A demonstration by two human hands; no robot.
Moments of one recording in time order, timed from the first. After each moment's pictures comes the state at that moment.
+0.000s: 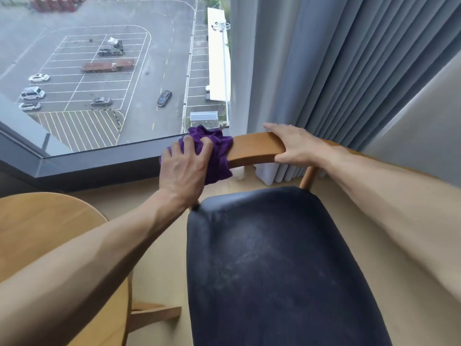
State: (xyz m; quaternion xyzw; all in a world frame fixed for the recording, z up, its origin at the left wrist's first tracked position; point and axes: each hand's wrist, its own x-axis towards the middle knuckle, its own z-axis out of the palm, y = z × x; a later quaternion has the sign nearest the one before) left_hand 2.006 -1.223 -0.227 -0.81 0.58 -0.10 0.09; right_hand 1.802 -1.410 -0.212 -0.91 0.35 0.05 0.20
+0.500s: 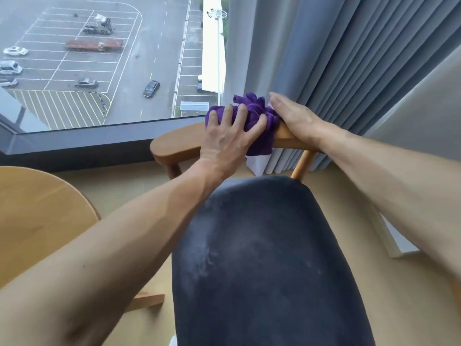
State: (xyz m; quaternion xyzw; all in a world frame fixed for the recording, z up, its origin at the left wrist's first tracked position) left_hand 1.945 -1.282 -0.244 -0.71 0.68 -0.18 -0.02; right_hand 1.800 -1.410 -0.205 -0.82 0.41 -0.09 0.39
